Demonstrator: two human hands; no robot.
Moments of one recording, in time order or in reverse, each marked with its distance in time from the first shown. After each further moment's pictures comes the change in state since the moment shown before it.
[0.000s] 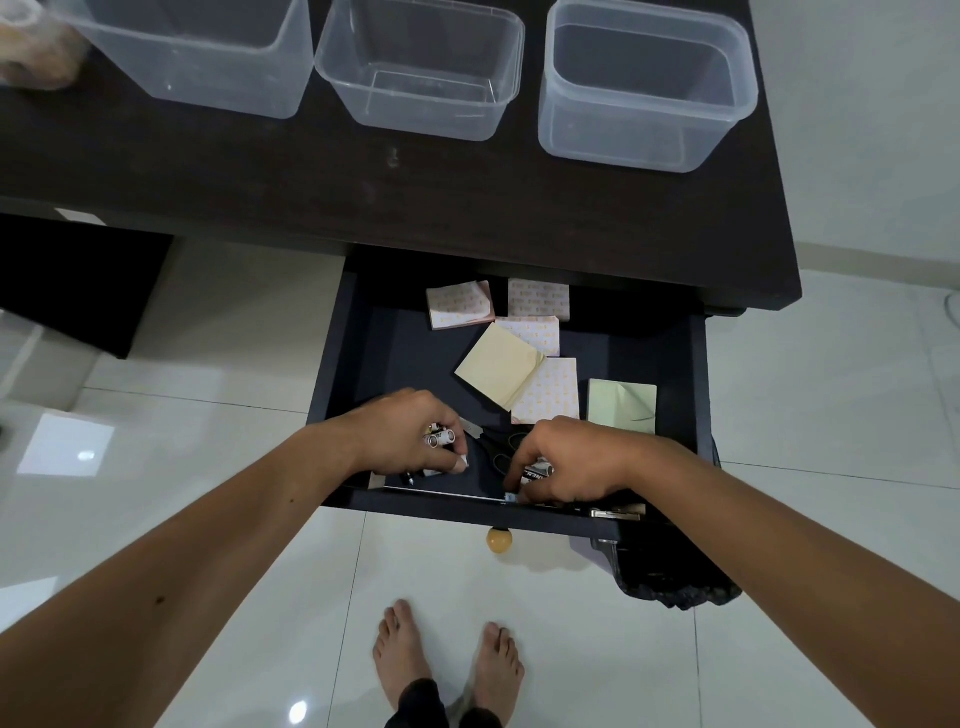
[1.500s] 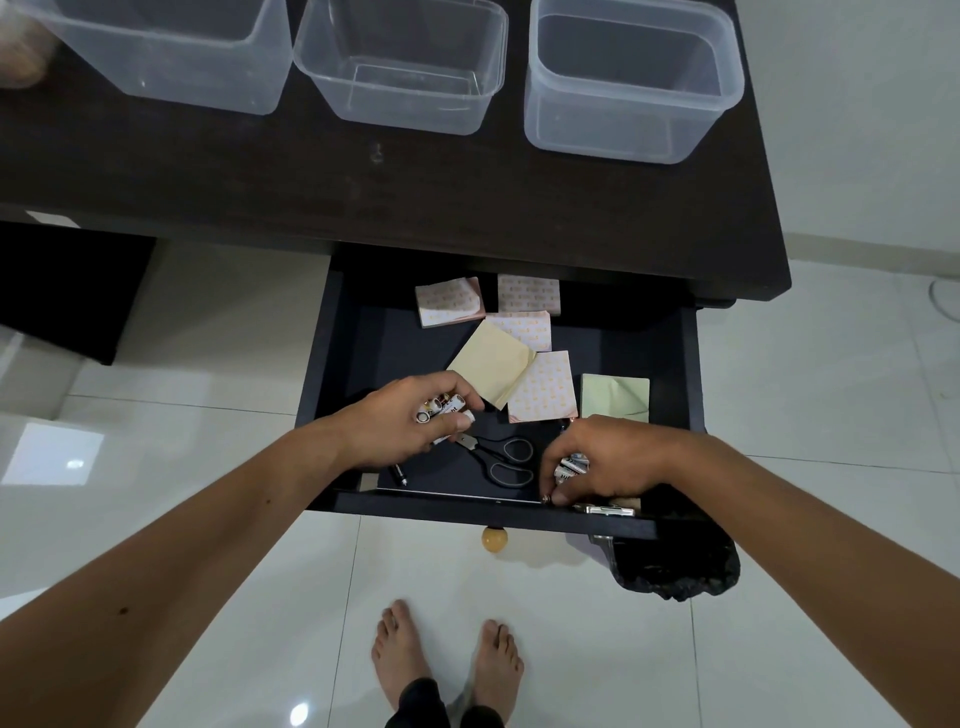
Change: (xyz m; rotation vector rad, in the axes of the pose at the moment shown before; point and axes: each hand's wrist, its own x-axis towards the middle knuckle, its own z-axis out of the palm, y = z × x) left_hand -0.008 0.011 -0.003 -0.468 0.072 0.083; right_hand -0.025 0.032 -0.005 0.043 -0.016 0.035
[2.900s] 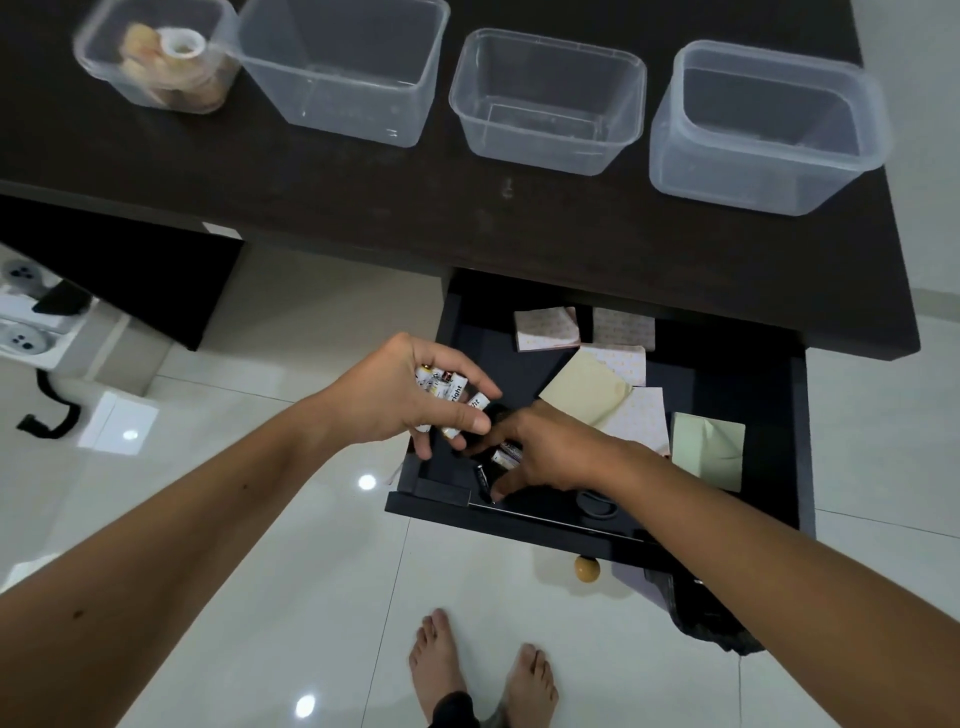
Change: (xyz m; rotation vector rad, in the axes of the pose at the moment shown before) left_hand -0.070 0.024 -0.087 -0.285 0.154 -0.027; right_hand 0.099 -0.117 0.003 -0.072 0.236 -0.285
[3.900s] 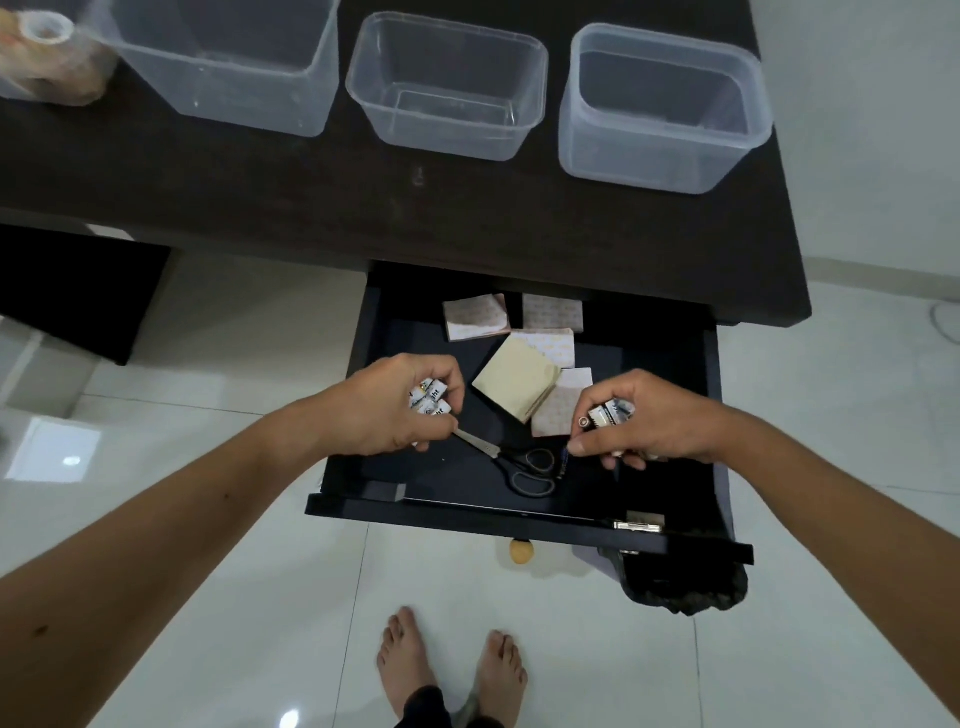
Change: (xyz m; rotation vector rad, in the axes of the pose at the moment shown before) left_hand 0.031 0.000 0.045 0.392 -0.094 0.001; right_hand -0.130 0.054 -0.075 0.587 0.042 0.336
